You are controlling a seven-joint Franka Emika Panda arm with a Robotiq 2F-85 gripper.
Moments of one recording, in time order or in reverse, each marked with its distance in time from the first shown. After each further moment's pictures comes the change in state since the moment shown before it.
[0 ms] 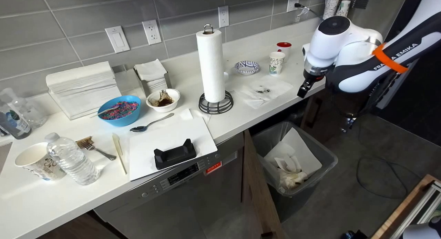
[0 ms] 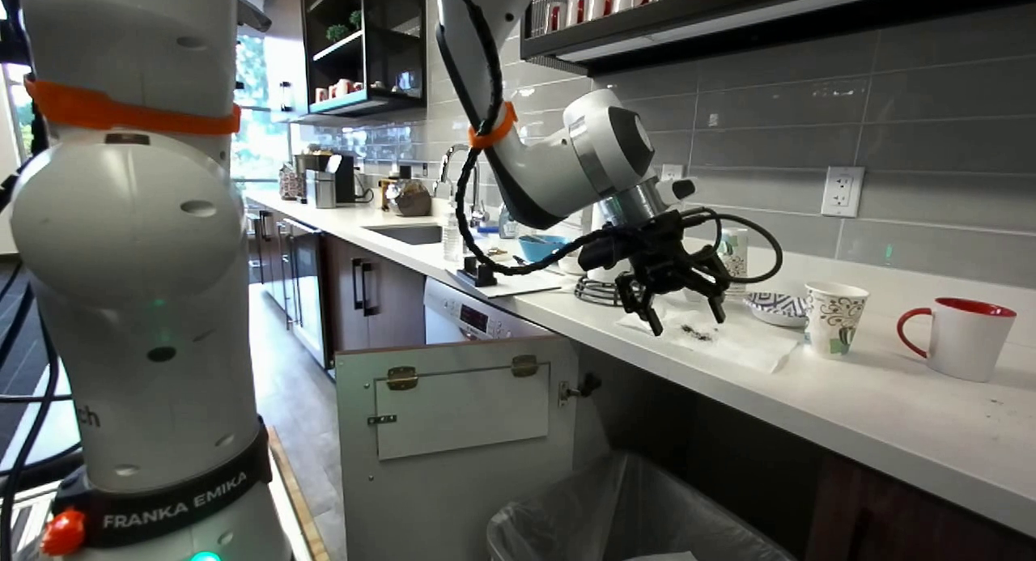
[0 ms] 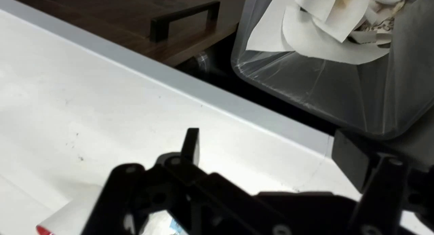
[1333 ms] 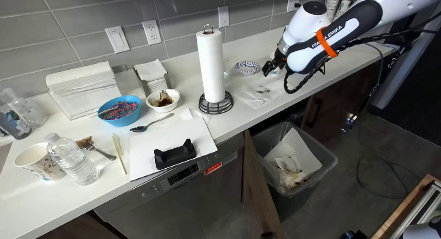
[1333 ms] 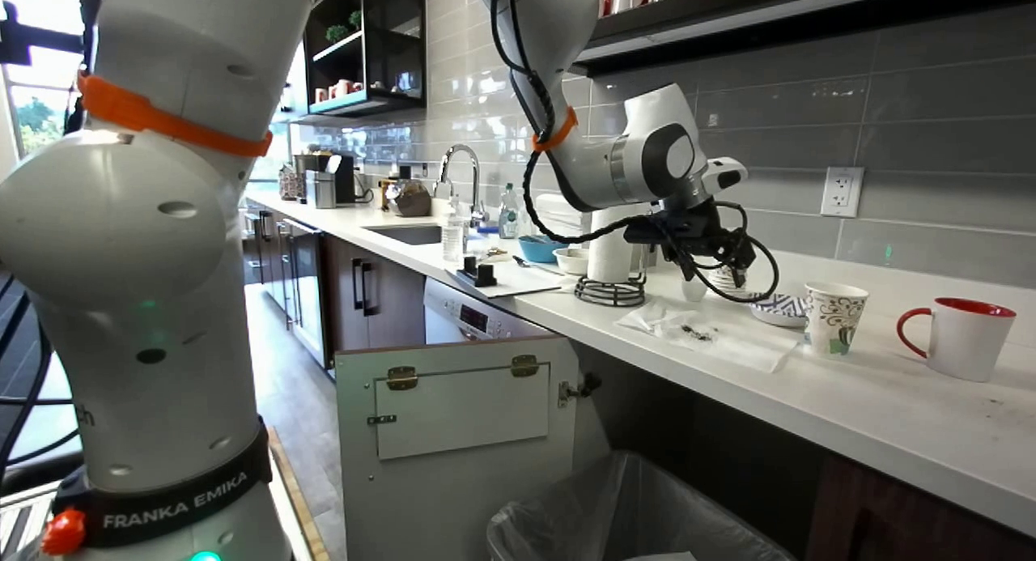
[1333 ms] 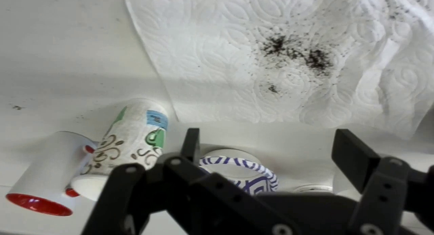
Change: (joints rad) arm -0.079 0.278 0.156 0.371 0.609 0.176 -0.162
